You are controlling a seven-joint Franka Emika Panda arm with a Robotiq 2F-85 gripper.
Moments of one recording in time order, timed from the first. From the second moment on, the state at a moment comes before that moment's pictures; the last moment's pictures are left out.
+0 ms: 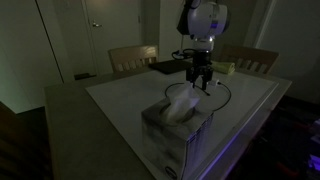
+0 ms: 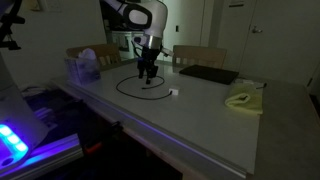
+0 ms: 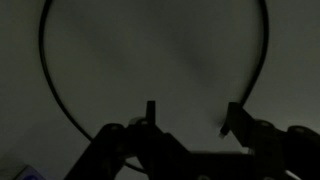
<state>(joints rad) 1.09 0.88 -1.11 -2.18 1.11 2.04 2.60</state>
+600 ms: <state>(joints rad) 0.96 0.73 -0.97 -2.10 0.69 2.04 2.60</state>
